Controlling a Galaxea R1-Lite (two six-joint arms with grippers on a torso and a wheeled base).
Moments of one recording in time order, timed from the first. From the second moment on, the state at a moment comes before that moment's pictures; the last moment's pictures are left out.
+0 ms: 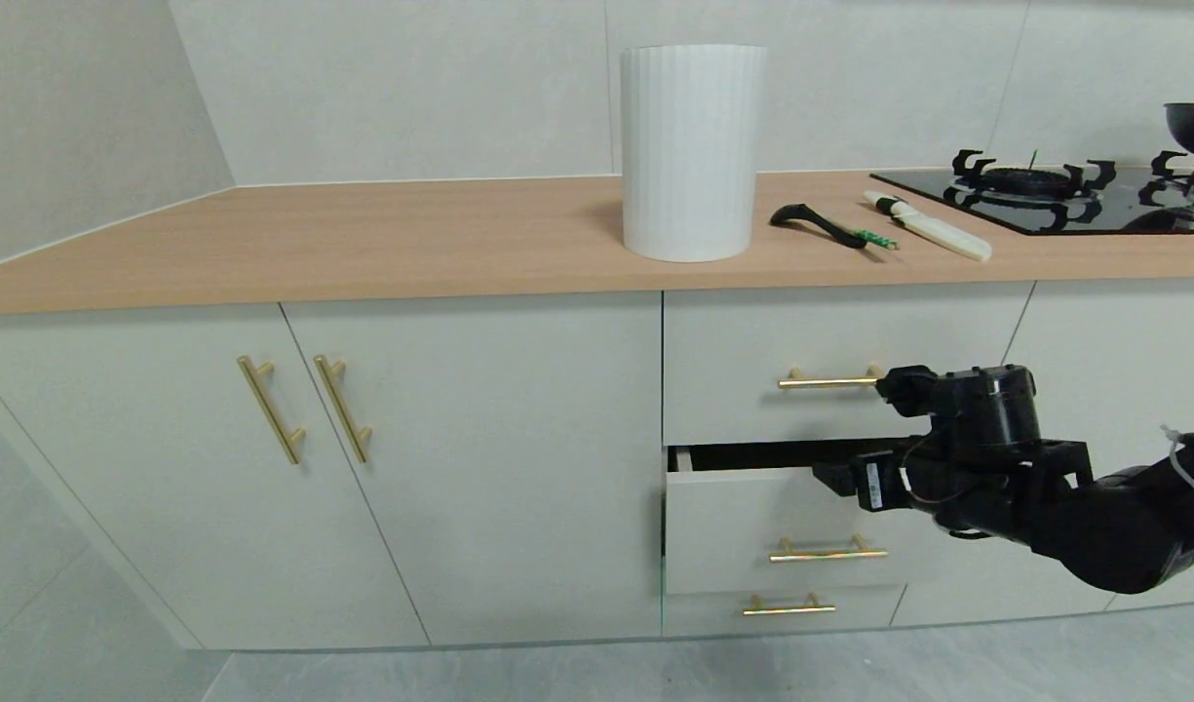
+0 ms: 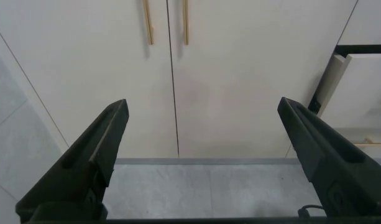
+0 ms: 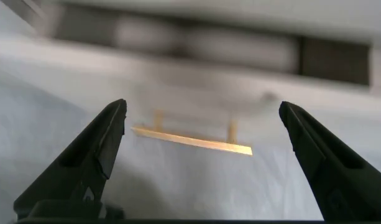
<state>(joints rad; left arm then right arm) 0.00 0.00 0.00 0.00 0.03 0.00 0.32 1.93 -0.76 -0.66 -0.09 0.07</state>
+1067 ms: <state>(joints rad) 0.00 0.00 0.00 0.00 0.03 0.00 0.32 2.19 -0.79 -1.04 -0.21 0.07</state>
